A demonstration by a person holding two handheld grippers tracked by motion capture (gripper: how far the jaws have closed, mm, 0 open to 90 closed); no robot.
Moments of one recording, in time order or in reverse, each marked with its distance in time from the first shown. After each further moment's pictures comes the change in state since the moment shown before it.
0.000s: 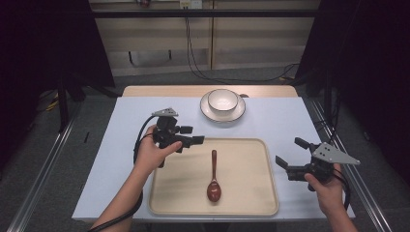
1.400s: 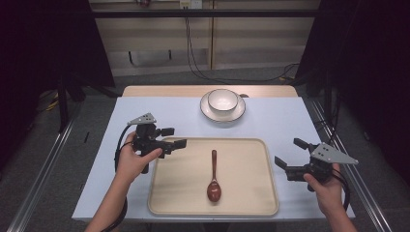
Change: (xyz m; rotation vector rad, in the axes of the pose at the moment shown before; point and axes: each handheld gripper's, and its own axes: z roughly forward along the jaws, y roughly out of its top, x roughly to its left) left arm 0.013 -0.028 -0.044 -0.095 0.036 0.011; right arm 0.001 -0.001 0.001 0.016 0.004 -0.007
